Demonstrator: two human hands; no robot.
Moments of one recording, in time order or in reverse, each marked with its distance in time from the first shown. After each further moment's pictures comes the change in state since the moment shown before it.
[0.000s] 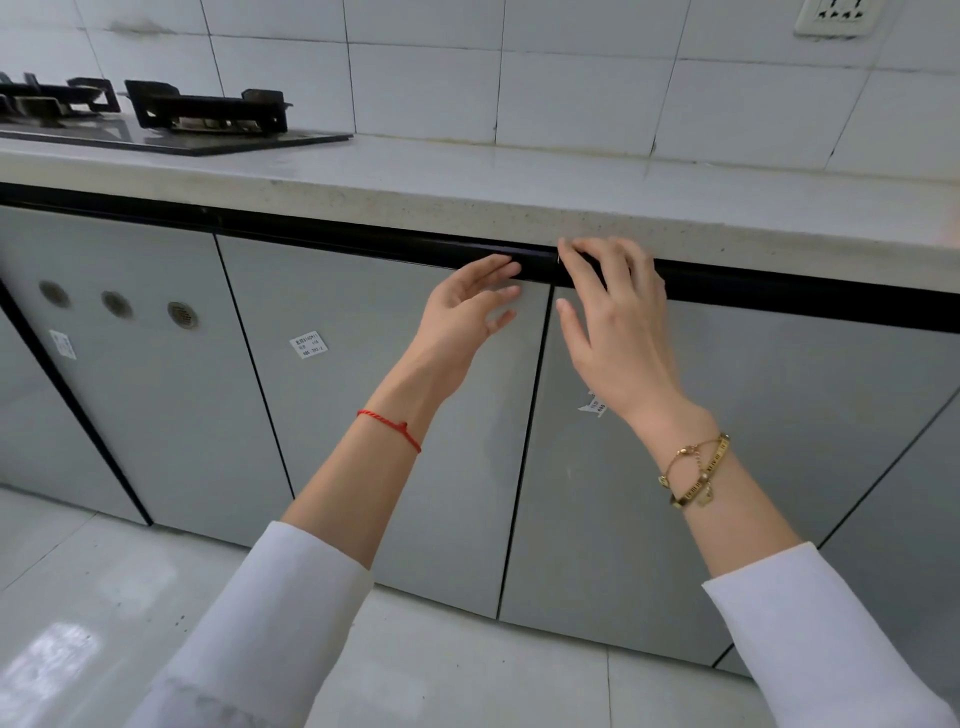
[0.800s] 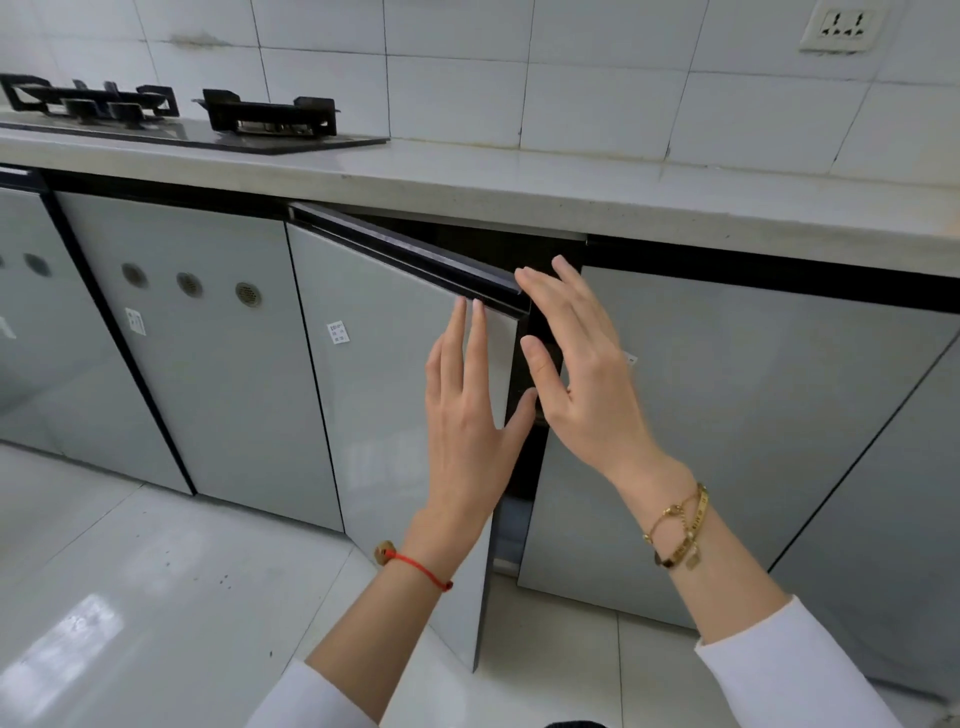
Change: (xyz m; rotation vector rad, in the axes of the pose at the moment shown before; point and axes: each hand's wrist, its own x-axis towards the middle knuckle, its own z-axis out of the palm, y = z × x) left_hand -0.140 -0.046 -0.019 0.947 0.340 0.654; right_hand -0.063 -0.095 -0.050 0.556 0.009 -0.093
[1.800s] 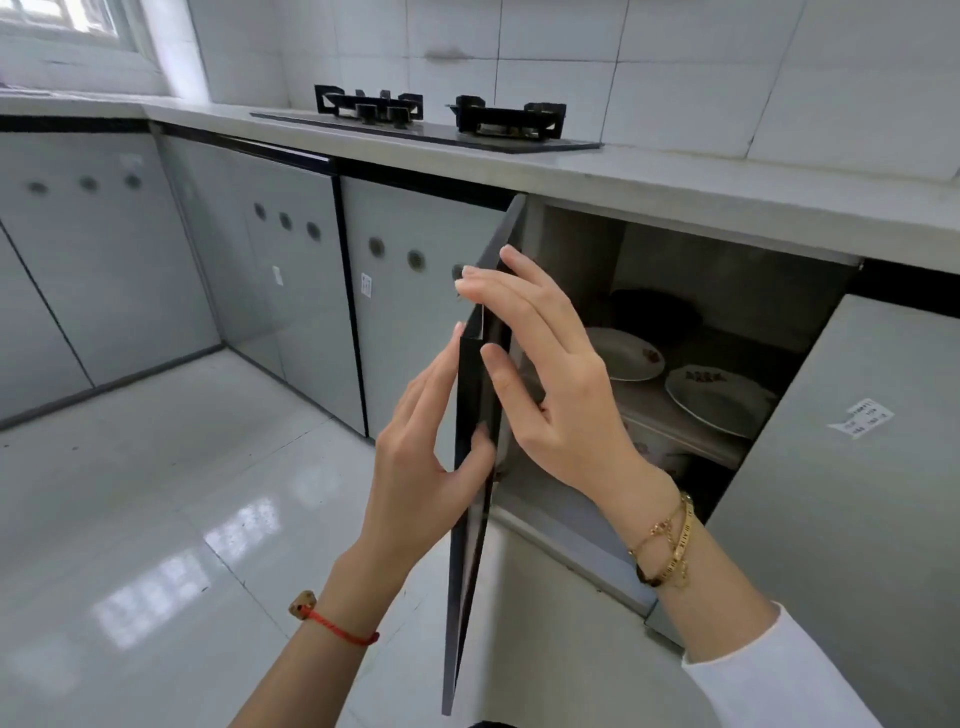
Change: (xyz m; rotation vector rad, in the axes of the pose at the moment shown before) left_hand -0.048 -0.061 -0.191 0.088 0.144 -0.034; right_hand 0.032 -0.150 0.103 0.508 -0.076 -0.373
